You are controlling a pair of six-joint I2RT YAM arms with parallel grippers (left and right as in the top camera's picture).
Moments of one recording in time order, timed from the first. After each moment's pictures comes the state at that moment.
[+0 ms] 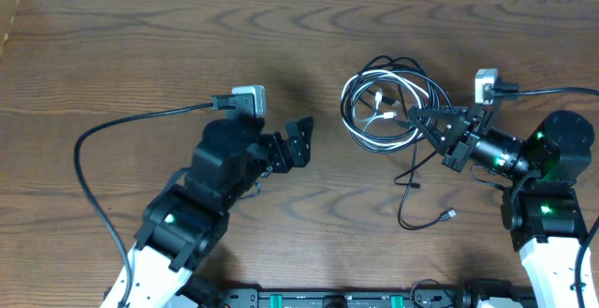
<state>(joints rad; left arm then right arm) -0.53 0.94 0.88 -0.43 0.06 -0.59 -0.04 0.94 0.69 0.09 -1.07 0.56</state>
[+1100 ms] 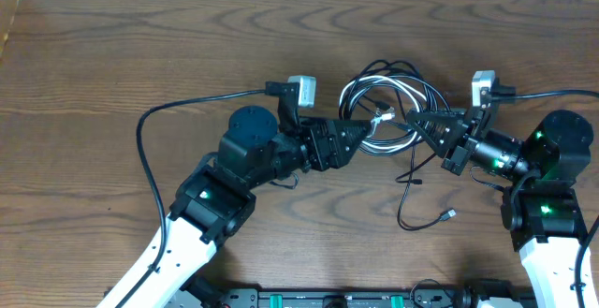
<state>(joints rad) -0.61 1.10 0.88 -0.10 0.44 -0.84 -0.04 0.94 0.69 0.07 -1.10 0.49</state>
